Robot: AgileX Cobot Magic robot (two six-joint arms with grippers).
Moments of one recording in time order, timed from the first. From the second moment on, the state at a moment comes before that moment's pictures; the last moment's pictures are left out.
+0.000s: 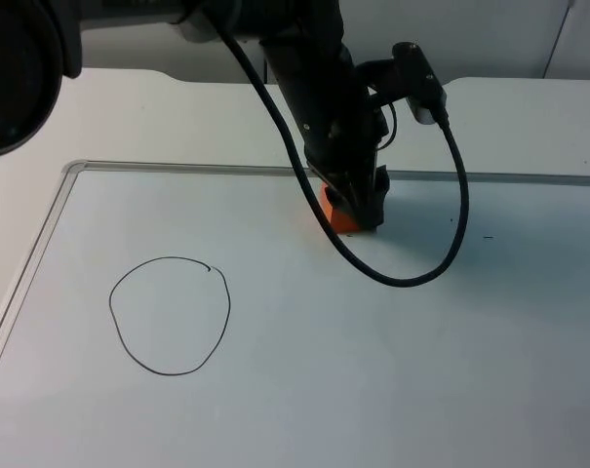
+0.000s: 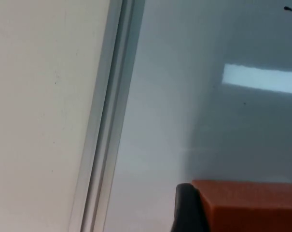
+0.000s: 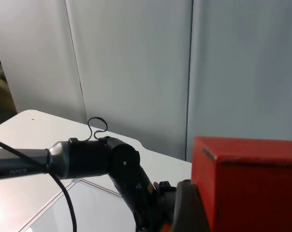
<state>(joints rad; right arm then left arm) 0.46 0.61 -0.97 0.03 0.65 -0.05 -0.57 2.57 -2.19 -0.28 0.93 0.96</state>
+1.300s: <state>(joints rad) 0.46 0.61 -0.97 0.01 0.59 -0.05 -0.57 1.84 -2.19 -0.15 1.22 0.59</state>
